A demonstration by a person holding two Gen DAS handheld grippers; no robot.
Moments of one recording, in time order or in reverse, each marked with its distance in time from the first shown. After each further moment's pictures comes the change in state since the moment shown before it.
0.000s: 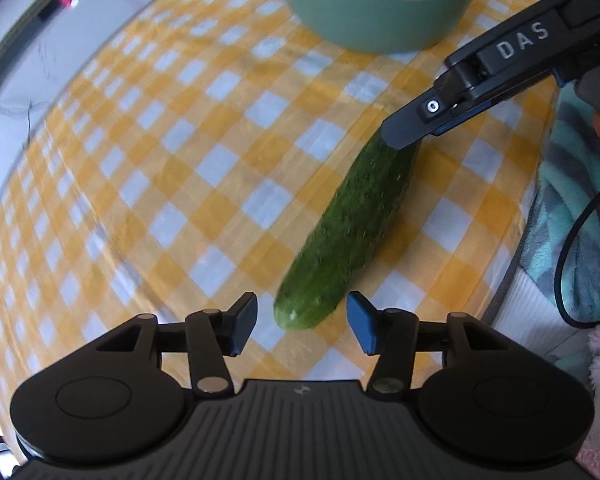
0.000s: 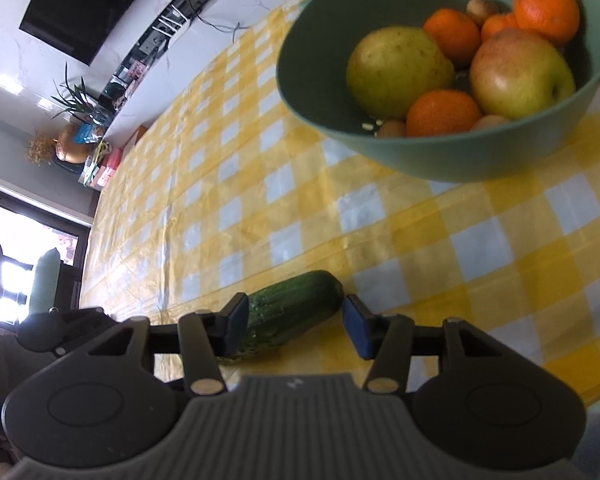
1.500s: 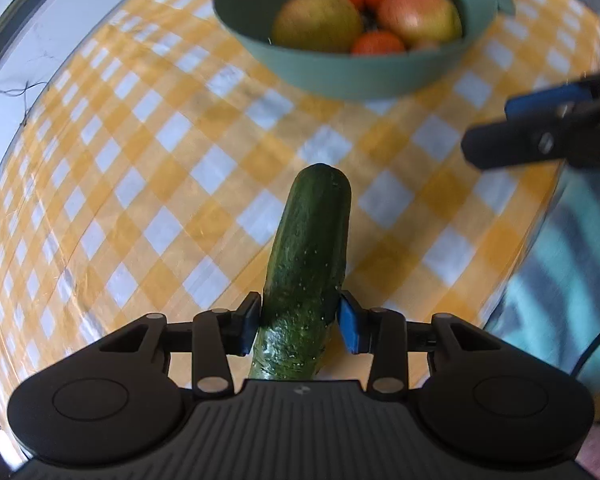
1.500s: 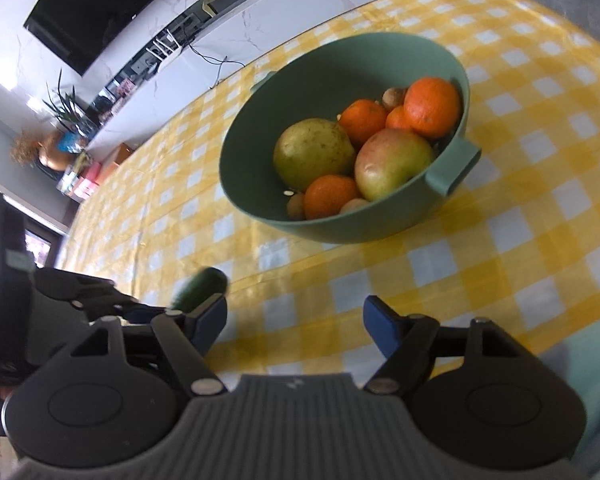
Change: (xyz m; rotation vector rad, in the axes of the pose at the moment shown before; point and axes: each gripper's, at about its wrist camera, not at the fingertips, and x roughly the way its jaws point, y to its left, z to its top) left arm 0.021 -0.029 0.083 -0.115 0.102 -0.015; right arm -0.073 -0.032 0.010 -0.102 -0.088 -0.129
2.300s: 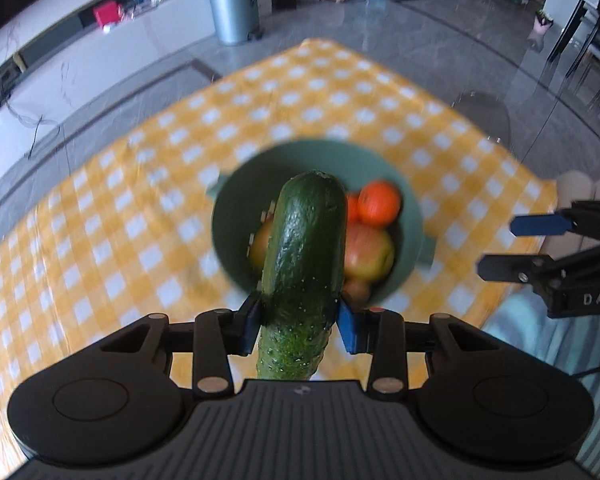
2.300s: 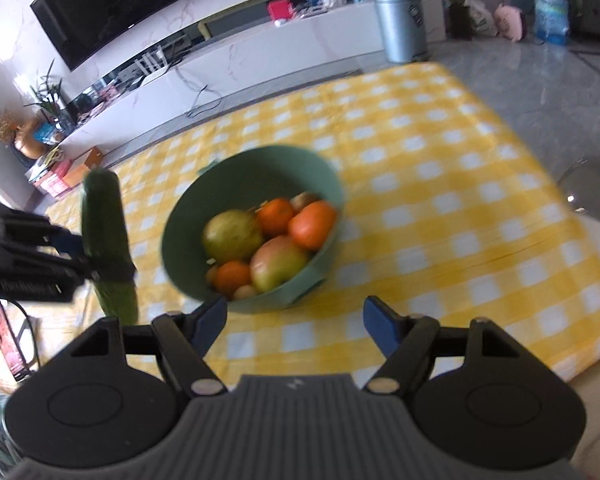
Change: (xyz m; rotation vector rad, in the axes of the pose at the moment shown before) left arm -0.106 -0.008 0.084 -0.151 -0.306 -0.089; right arm -0.101 -0.052 0.047 -0.128 -0.125 -0.153
